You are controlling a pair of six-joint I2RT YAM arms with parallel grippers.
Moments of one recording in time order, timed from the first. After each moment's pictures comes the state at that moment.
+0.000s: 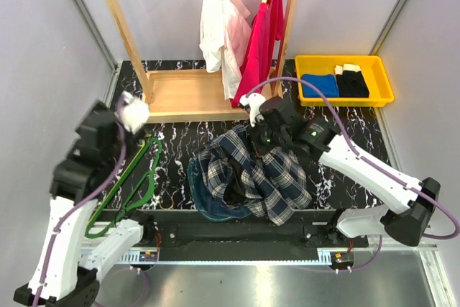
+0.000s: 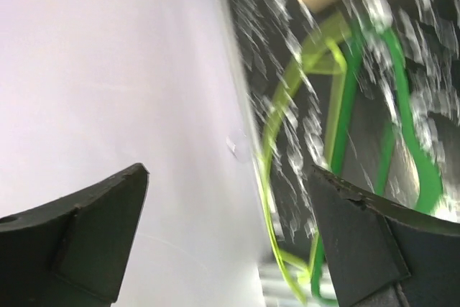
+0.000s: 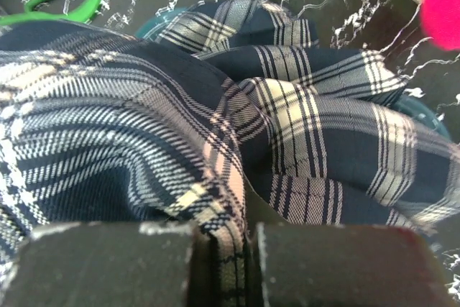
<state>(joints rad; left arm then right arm) -0.32 0.73 1.15 -1.06 -0.47 0.59 0.88 1.30 1.35 -0.75 -0.07 0.21</state>
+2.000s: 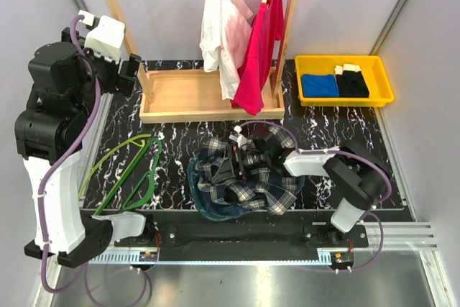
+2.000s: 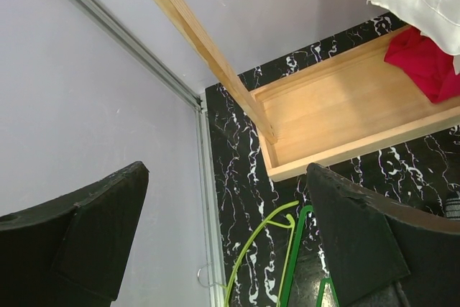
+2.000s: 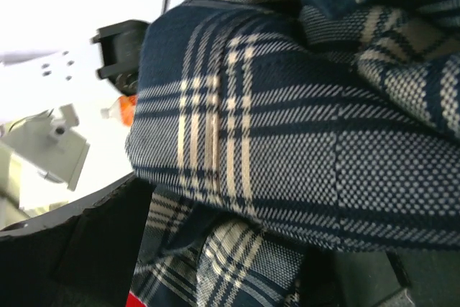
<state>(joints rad) -0.23 1.24 2.12 -1.10 -0.17 0.40 0.79 1.67 0.73 0.36 -0.81 0.95</state>
